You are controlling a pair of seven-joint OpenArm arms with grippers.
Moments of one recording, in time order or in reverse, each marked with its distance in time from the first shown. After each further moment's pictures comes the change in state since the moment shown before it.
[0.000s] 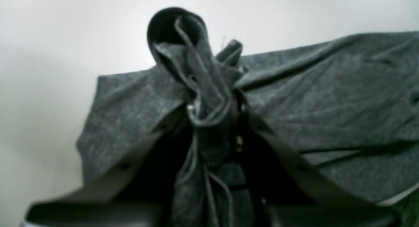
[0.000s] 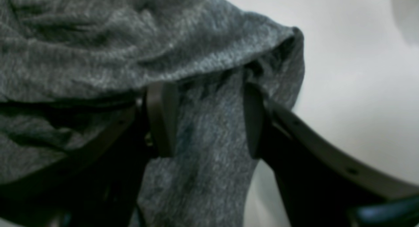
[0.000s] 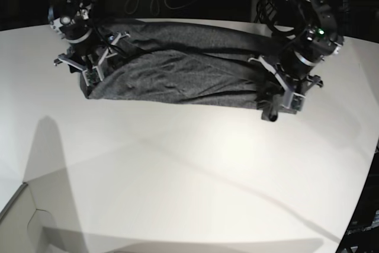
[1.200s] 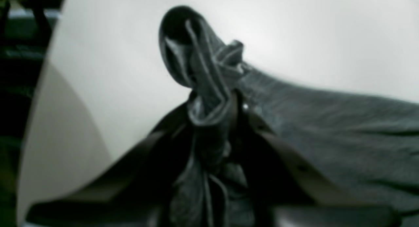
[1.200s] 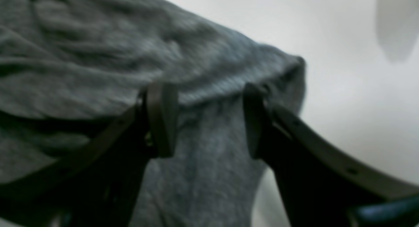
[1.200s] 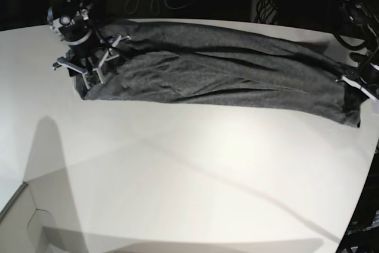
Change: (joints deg) left arm -7.8 -16.4 -24.4 -13.2 -12.6 0.0 0.0; right arm -0.4 0.0 -1.2 3.0 0.0 0.0 -0.6
